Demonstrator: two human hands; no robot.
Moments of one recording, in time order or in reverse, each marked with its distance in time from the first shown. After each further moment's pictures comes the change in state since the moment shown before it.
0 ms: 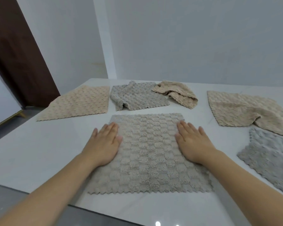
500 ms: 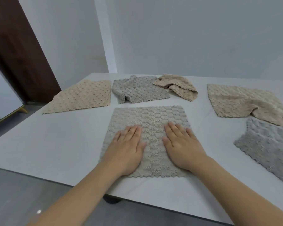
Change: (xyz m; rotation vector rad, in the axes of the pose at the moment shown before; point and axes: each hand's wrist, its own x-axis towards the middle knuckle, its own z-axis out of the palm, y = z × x) left_hand -0.048 0.056 0.013 -0.039 0.049 0.149; right_hand -0.044 -0.041 0.015 0.042 0.066 -0.102
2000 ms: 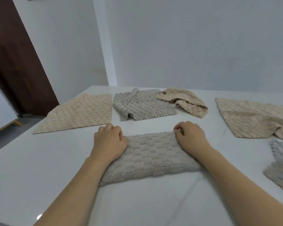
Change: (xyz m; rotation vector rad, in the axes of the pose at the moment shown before) left_hand 0.099 -0.080 -0.024 -0.076 0.308 -0.211; right_hand 0.116 0.024 -0.016 0.261 0.336 0.082
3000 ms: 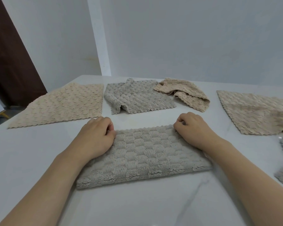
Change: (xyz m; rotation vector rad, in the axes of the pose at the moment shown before) left_hand 0.007 -0.012 -0.003 -0.210 -0.040 0.134; right_hand 0.018 0.013 0.000 0.023 -0.122 0.012
